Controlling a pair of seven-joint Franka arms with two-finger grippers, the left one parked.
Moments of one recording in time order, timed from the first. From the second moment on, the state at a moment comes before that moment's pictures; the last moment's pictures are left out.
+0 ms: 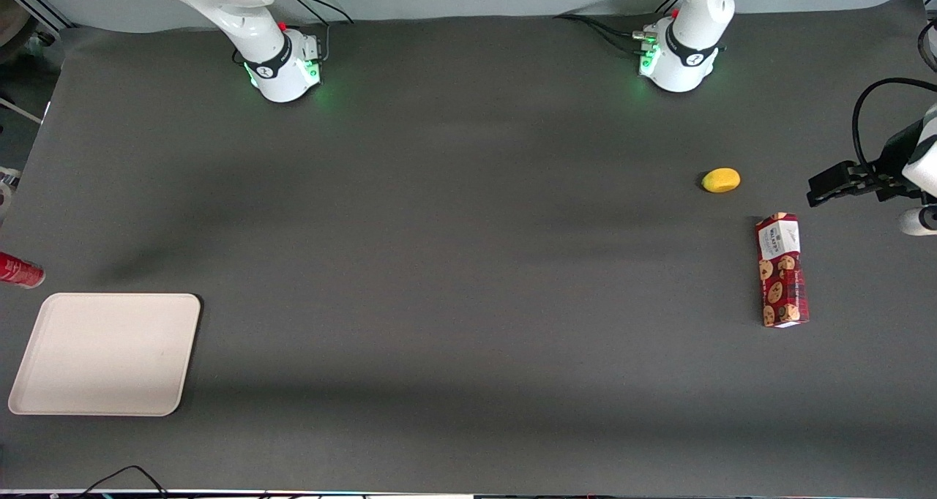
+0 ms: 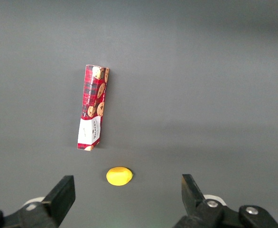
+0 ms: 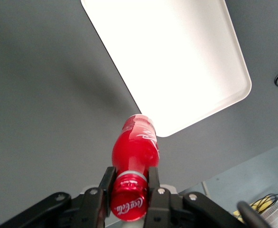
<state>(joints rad) -0.17 0.44 -0.45 -1.43 0.02 1.91 -1.66</state>
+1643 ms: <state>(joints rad) -0.29 0.83 -0.44 -1.09 0.31 1.98 -1.64</state>
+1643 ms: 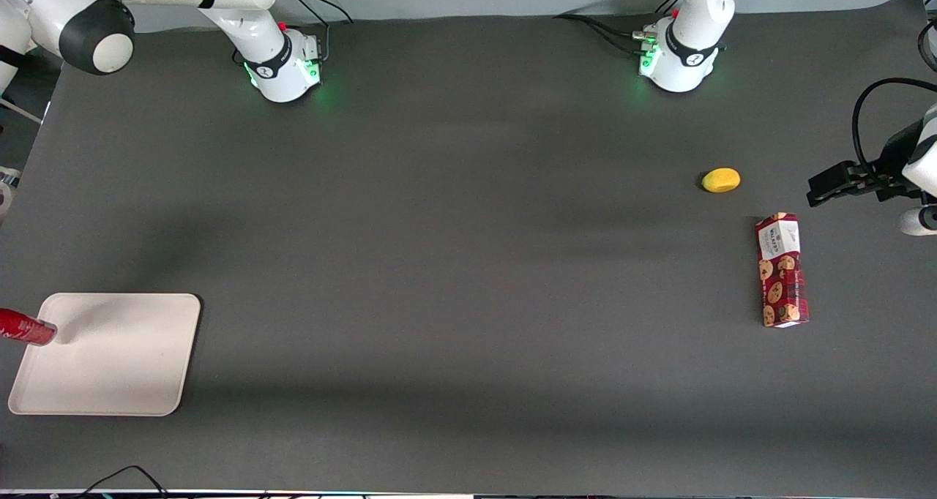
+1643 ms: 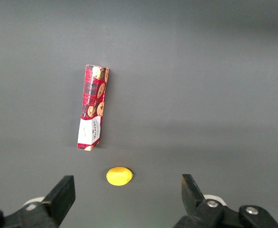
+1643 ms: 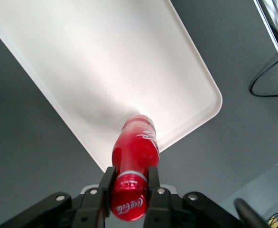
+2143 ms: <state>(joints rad) -0.32 0.86 -0.44 -1.09 0.32 1.98 -1.63</state>
